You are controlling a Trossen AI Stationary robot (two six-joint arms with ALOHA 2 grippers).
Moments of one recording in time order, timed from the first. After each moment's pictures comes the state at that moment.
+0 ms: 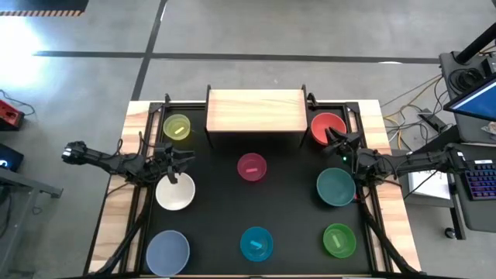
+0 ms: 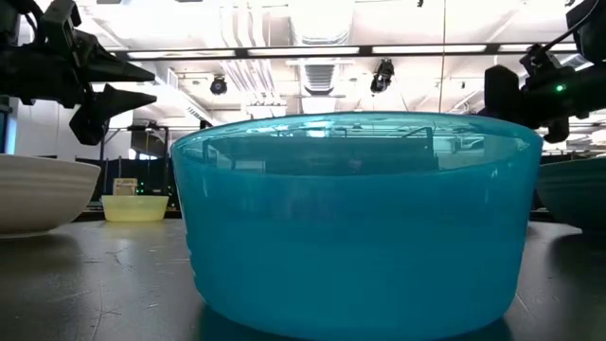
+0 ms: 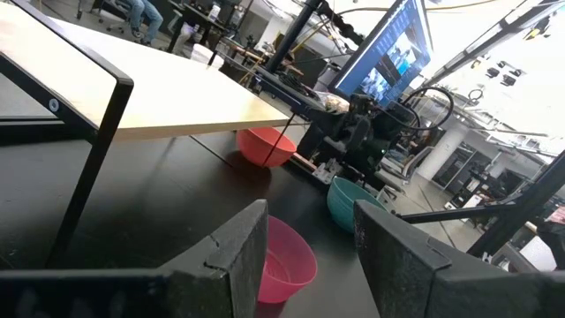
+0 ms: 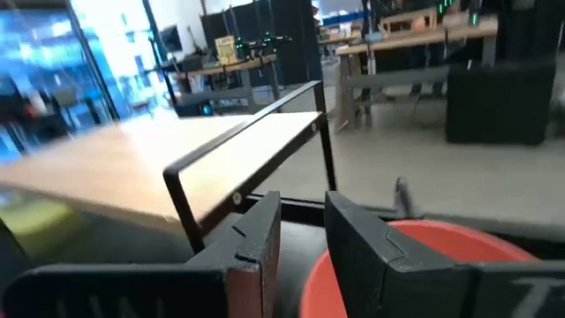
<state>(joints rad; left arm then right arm) -0.28 0.09 0.02 0.11 -0.62 -0.53 0.02 0.38 0.01 0.29 1.04 0.28</state>
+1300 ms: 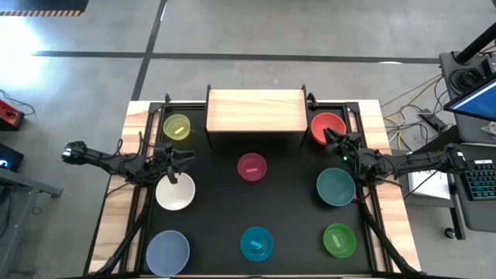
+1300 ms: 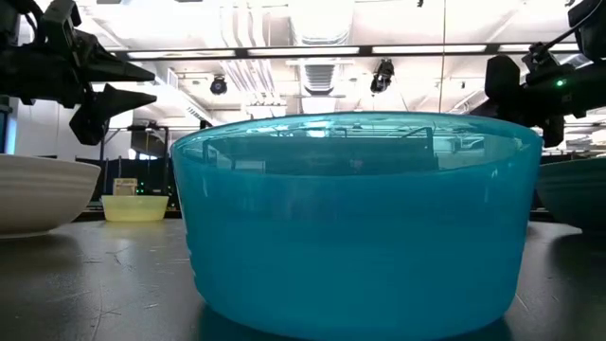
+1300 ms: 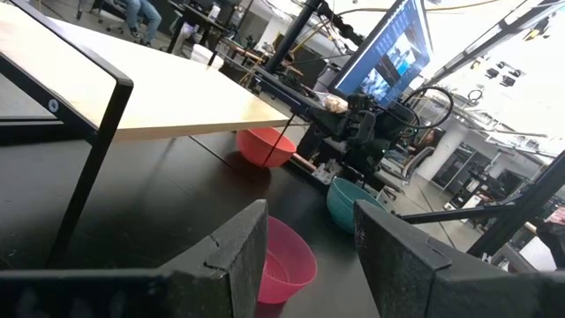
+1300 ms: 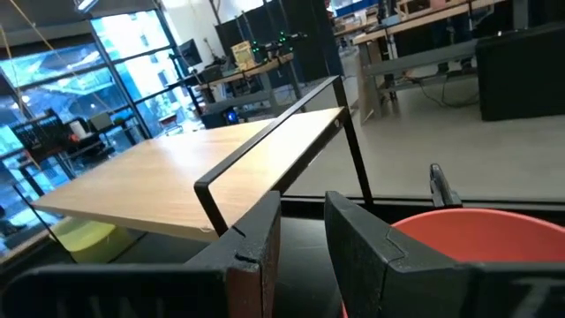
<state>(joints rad) -0.28 0.09 0.02 0.11 -0.62 -0.53 0.02 0.39 0.01 0.32 0.99 0.36</state>
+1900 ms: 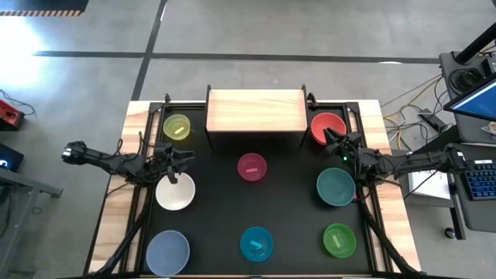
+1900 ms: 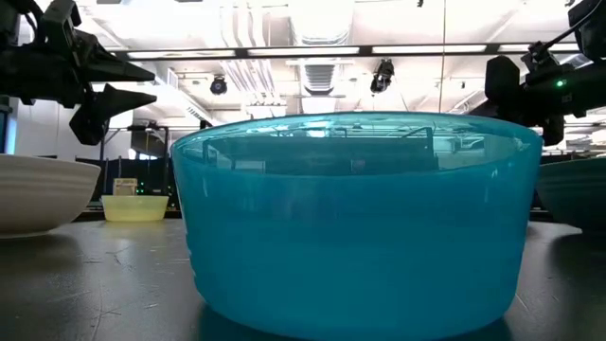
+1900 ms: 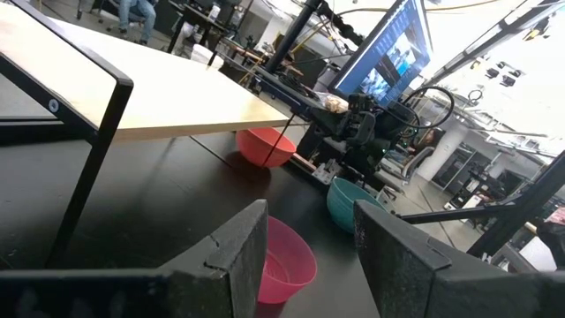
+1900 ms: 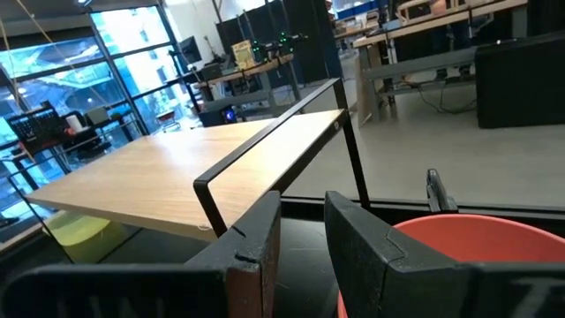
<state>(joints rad) -0.28 0.09 0.02 0.11 -0.62 -0.53 0.02 0.39 0.01 0.33 0.99 0.33</state>
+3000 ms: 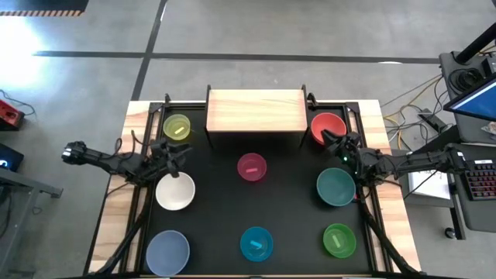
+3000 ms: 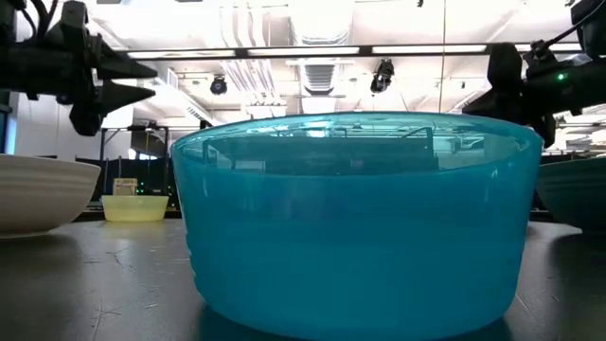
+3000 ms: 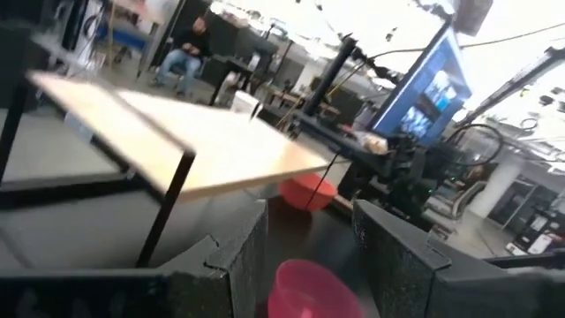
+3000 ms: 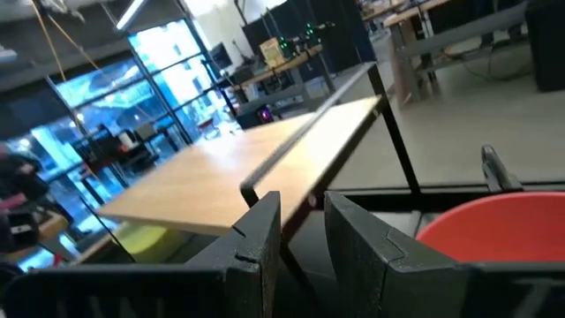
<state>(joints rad) -0.27 0.09 0.02 0.22 -0.77 -0.38 0.02 0.39 0.01 0.37 0.90 0.45</state>
